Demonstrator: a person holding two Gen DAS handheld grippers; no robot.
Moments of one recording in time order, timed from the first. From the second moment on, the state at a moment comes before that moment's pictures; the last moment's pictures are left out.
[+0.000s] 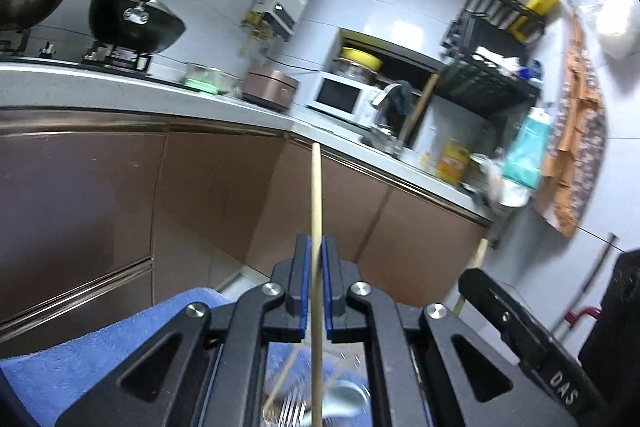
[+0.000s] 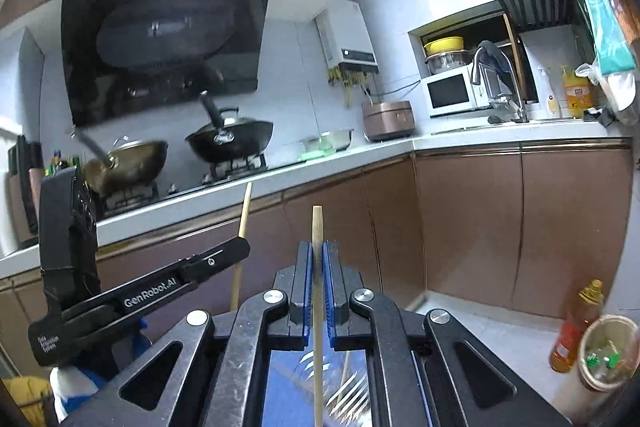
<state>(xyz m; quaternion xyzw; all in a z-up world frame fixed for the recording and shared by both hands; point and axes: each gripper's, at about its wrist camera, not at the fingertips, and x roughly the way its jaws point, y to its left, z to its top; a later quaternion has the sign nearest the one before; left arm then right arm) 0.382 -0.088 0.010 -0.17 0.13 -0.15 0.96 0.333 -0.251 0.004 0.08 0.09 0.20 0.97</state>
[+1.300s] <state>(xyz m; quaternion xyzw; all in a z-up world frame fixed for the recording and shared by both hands) 0.307 -0.123 -0.040 -0.10 0.12 -0.06 0.99 0.267 -0.285 -0.069 0.07 0.14 0.15 0.98</state>
